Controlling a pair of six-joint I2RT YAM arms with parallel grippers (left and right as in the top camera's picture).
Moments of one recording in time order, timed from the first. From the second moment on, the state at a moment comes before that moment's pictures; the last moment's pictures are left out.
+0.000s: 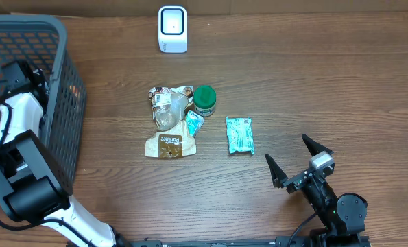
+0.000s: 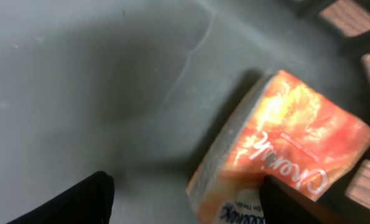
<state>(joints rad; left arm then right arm) 0.47 1.97 1.38 -0.55 0.03 -0.06 0.11 0.01 0.02 0.00 -0.38 -0.01</state>
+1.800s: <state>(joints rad) 0.46 1.66 1.25 -0.56 -0.12 -0.19 0.11 0.01 0.02 0.00 -0.38 -0.01</state>
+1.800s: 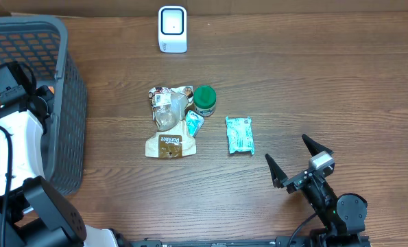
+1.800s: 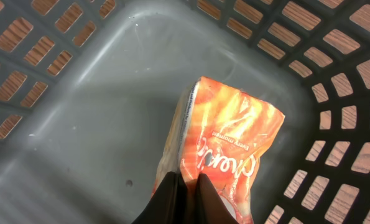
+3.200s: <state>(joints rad) -0.44 1.37 1.24 -0.81 0.13 -0.40 0.11 0.01 0.02 0.00 -0.38 -0.01</state>
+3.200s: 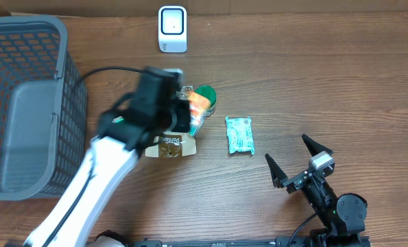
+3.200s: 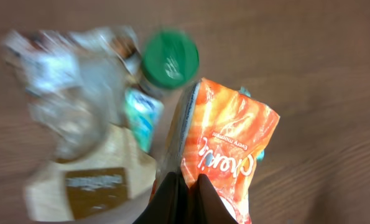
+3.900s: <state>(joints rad) -0.53 1.71 1.24 -0.70 0.18 -0.55 0.11 0.01 0.02 0.00 -0.38 -0.01</state>
